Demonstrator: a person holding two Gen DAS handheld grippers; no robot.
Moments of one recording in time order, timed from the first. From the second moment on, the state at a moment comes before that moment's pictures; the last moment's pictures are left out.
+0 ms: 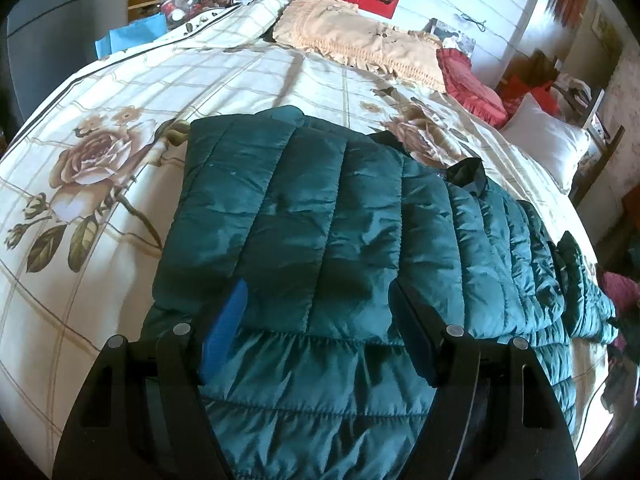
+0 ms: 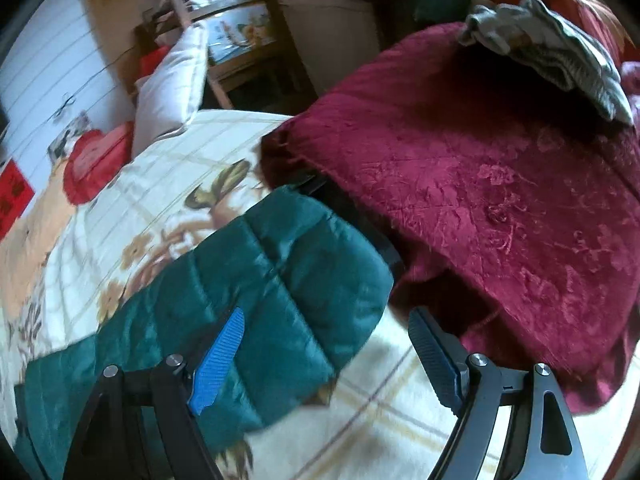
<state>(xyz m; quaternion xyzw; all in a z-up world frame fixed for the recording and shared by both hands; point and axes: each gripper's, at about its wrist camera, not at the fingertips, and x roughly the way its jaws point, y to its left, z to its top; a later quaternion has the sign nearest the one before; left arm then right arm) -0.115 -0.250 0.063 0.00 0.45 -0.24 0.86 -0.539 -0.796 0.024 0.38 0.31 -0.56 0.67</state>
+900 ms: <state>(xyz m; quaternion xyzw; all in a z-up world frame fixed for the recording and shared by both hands) -0.131 -0.243 0.068 0.02 0.44 -0.24 0.87 -0.456 -0.699 0.164 0.25 0.25 -0.37 0.86</state>
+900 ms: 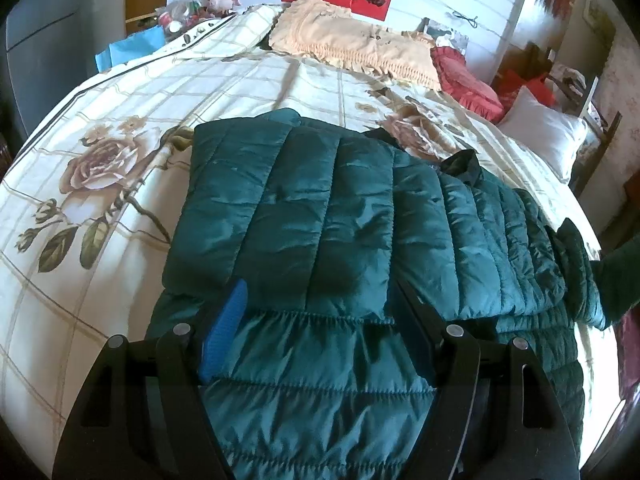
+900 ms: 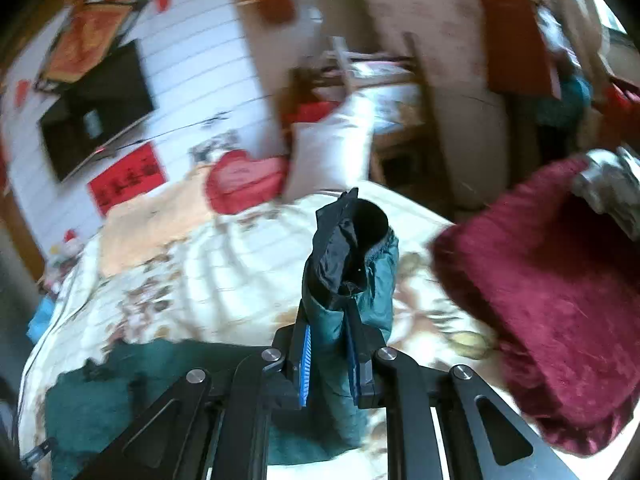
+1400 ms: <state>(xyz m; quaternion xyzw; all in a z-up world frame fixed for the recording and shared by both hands) -0.133 -0.228 0.070 0.01 0.43 -0.25 0.87 -0.303 -0.575 0.153 0.23 0.31 -0.16 0.91</state>
